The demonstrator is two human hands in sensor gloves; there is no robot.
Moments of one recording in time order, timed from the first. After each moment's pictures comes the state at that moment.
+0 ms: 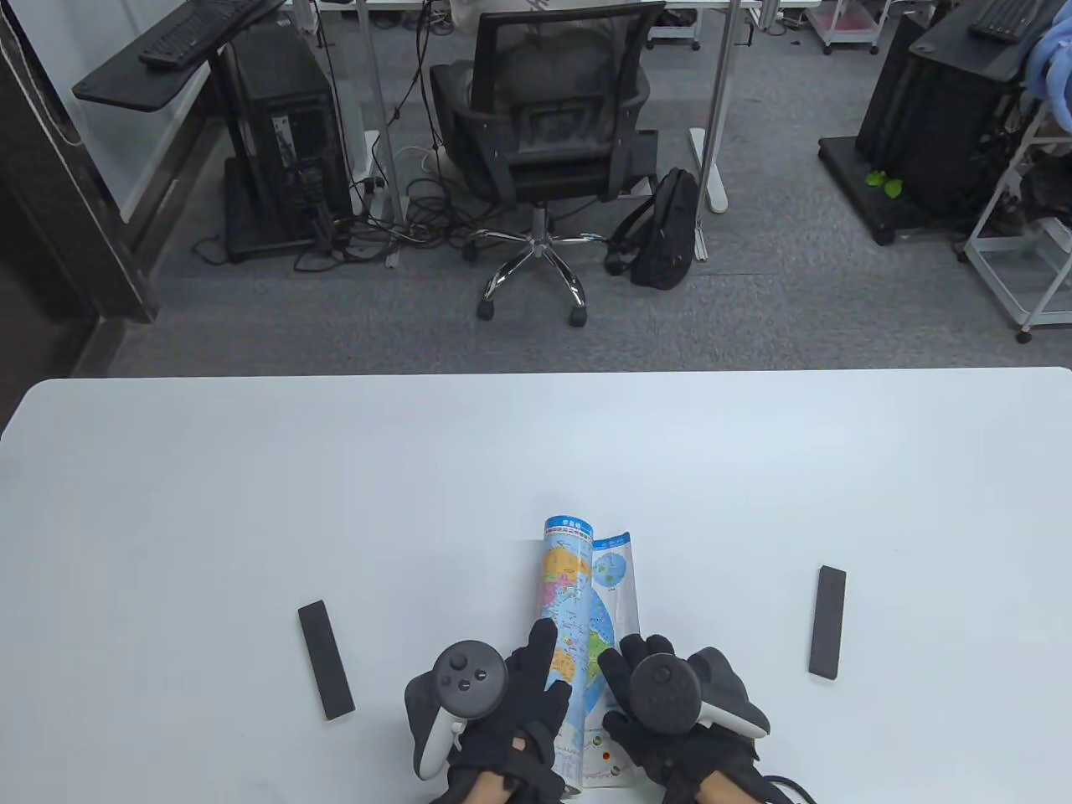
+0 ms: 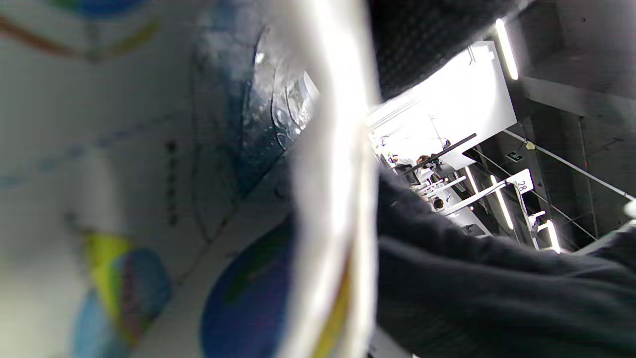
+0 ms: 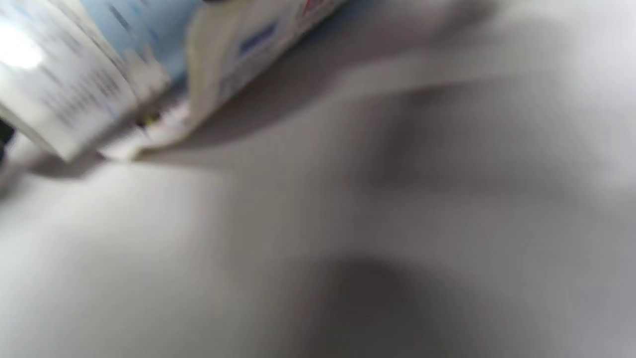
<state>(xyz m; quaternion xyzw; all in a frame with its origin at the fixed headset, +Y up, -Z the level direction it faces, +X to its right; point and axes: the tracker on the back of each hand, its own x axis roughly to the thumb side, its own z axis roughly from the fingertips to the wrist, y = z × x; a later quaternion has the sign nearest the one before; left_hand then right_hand) -0.078 -0.767 -0.278 -0.11 -0.06 0.46 0.88 0.130 -0.770 -0.284 0.24 0.20 0.94 0.14</state>
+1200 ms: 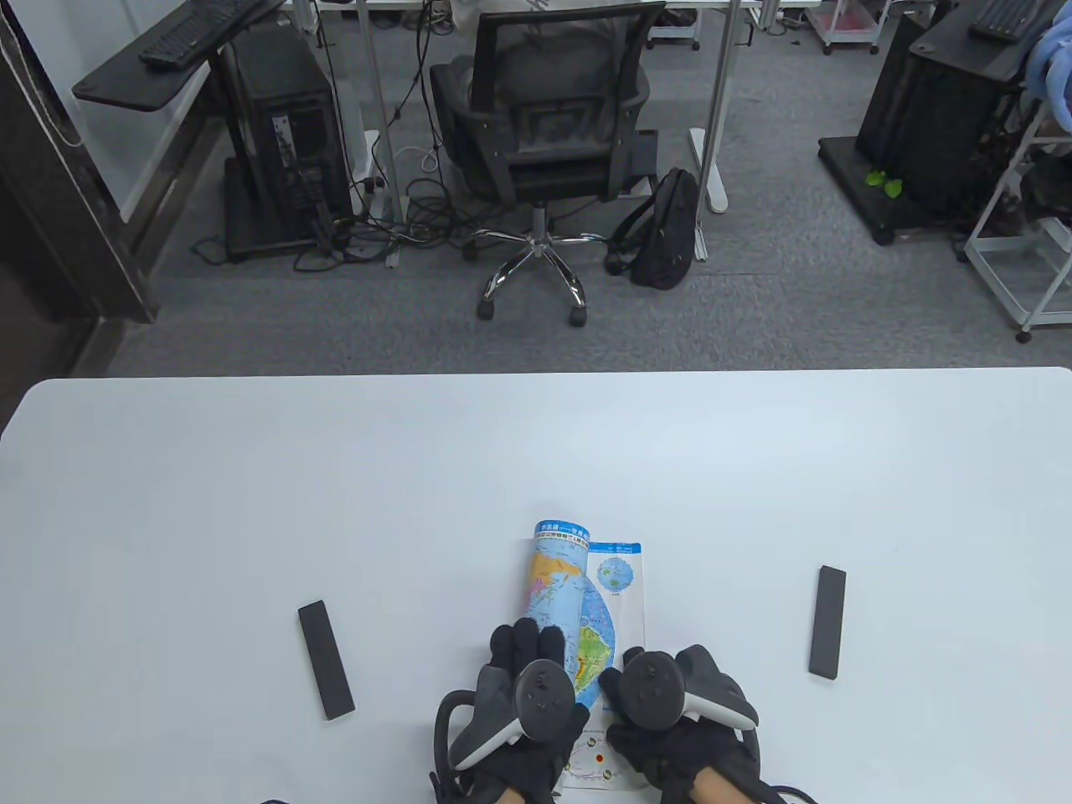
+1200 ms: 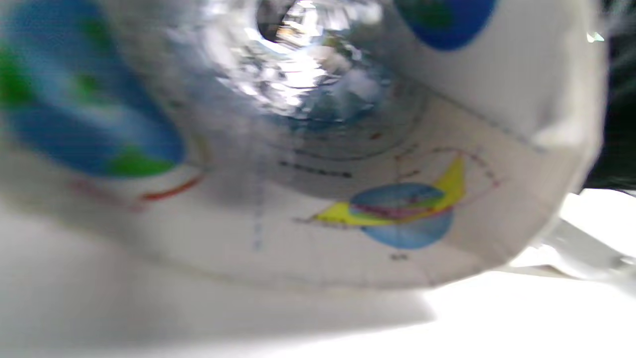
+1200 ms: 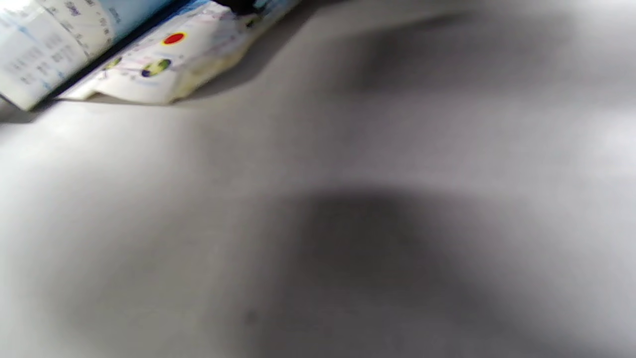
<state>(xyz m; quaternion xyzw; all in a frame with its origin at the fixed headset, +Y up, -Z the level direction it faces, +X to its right) -0.042 -0.766 -0.277 -0.12 -0.21 0.15 0.96 0.128 -0.781 -0.287 0.23 0.26 0.93 0.13</state>
